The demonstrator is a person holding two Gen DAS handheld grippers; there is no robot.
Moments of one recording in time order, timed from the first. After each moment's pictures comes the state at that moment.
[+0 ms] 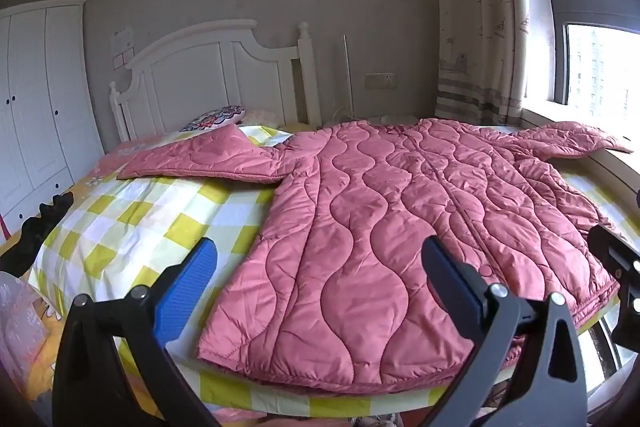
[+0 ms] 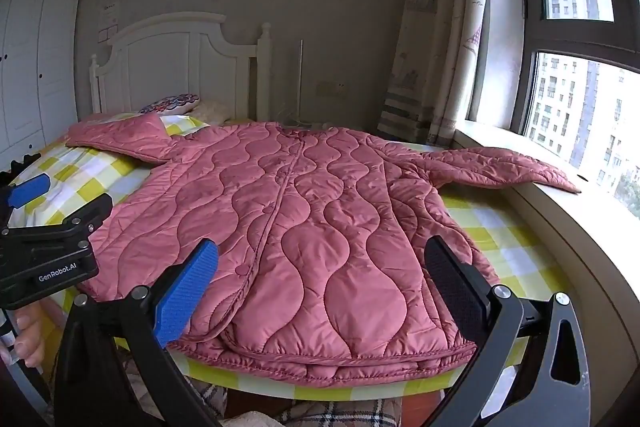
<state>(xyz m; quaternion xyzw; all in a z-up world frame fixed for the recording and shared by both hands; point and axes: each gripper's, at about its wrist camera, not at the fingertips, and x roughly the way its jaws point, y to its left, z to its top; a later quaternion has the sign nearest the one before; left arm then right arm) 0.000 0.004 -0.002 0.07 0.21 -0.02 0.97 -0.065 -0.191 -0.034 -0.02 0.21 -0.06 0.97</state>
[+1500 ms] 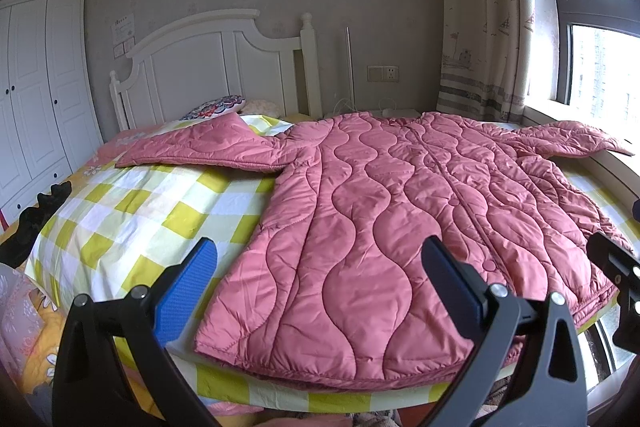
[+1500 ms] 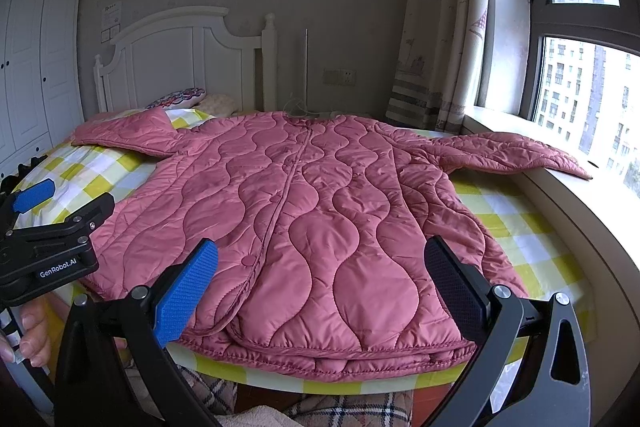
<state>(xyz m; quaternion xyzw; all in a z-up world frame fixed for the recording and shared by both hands) -0.001 0.008 -0.017 0.06 0.22 -0.02 0.97 -0.059 -0.192 -0.040 0.00 0.23 -0.05 0.97</state>
